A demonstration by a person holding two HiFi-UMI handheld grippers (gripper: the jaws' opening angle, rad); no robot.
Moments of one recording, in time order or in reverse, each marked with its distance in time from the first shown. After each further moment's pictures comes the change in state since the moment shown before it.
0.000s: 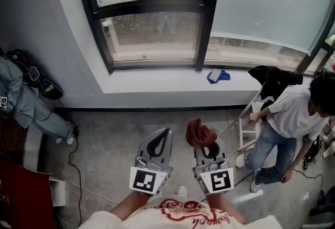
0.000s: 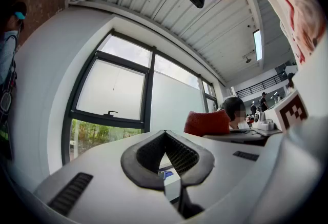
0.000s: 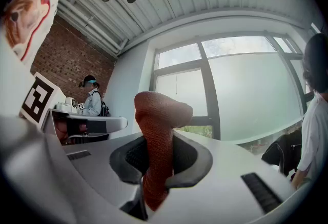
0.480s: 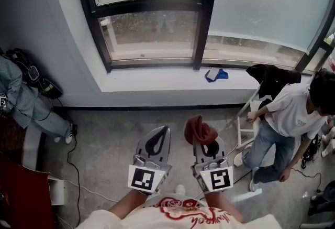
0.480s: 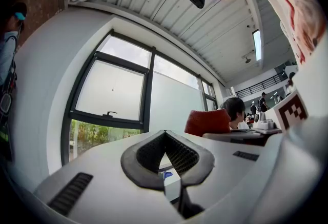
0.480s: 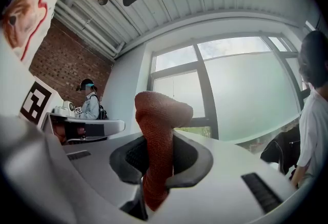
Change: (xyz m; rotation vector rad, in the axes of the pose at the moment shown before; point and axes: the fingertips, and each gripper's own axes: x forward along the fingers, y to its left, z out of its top) left arm 0.001 -0.005 -0.002 0.034 0.021 -0.003; right arm -0.006 -0.009 0.006 0.068 -0.076 -0.019
